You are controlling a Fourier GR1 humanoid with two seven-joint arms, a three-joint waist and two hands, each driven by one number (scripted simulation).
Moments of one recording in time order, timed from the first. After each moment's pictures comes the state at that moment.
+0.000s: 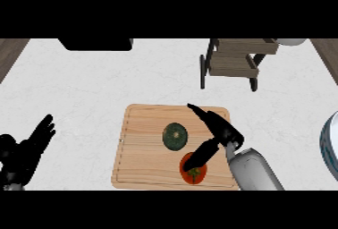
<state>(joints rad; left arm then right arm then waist) 0.07 0.34 0.13 -1.39 0.09 -0.06 0.14 -0.32 -0.04 0.32 -1.40 0.22 0.27 0.65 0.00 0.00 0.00</state>
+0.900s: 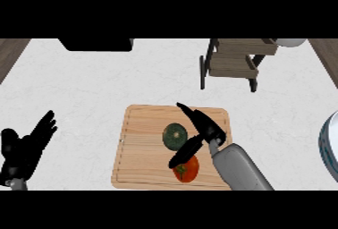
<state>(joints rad) 0.04 0.29 0.18 -1.40 0.03 -0.11 0.18 -0.41 -0.01 0.39 -1.19 0.21 0.14 0.54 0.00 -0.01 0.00</state>
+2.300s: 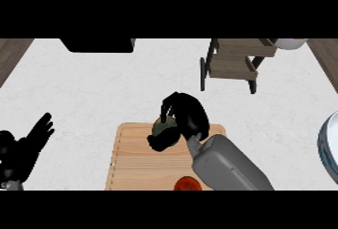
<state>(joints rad) 0.04 0.29 0.23 -1.38 0.01 -0.15 0.17 -0.58 -0.01 0.56 -1.35 0.49 -0.13 0.76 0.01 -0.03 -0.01</state>
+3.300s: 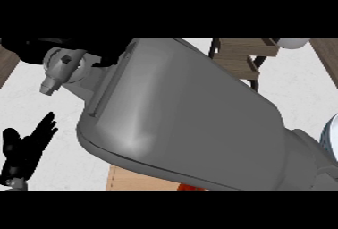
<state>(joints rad) 0.02 0.28 0.22 -1.36 0.00 -0.14 0.16 -1.52 -0.02 0.38 -1.28 0.79 0.07 1.23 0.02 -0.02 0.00</state>
